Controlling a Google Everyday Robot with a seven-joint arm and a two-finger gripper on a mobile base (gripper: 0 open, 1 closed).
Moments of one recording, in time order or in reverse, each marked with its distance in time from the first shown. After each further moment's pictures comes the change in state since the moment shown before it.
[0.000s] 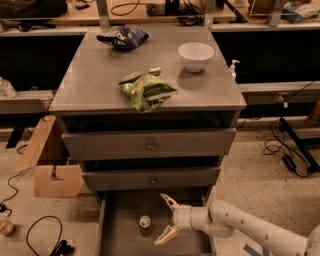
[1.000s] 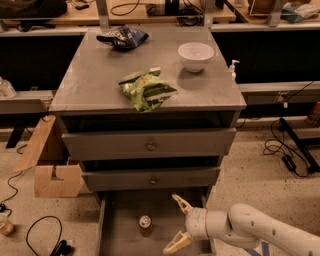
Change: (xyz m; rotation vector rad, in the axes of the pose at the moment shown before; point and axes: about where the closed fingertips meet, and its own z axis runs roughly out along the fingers) arm -0.079 0.034 -0.078 0.054 0.089 0.056
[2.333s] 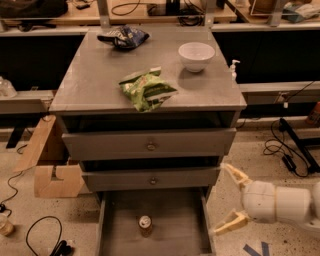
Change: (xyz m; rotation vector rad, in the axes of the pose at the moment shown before) arm -0.150 -0.029 -0.211 0.147 0.001 -0.026
